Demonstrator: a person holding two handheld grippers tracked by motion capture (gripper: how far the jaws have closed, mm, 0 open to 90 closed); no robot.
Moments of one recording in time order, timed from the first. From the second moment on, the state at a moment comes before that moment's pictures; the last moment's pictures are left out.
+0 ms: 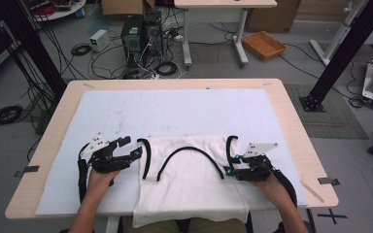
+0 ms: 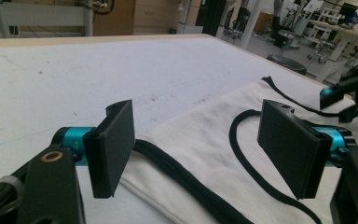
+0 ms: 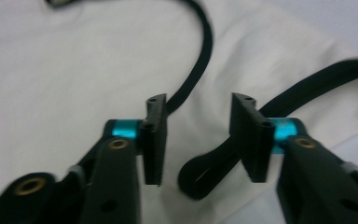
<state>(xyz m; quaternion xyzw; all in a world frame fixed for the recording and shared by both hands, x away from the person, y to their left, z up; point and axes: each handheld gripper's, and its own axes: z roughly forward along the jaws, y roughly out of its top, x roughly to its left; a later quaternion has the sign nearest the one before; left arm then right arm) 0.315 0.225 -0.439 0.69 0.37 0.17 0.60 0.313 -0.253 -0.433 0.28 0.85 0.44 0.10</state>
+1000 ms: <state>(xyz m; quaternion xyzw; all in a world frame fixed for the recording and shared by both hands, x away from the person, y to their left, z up) 0.317 0.245 -0.440 0.67 0.39 0.22 0.60 0.325 -0.304 -0.427 0.41 0.76 0.45 0.22</state>
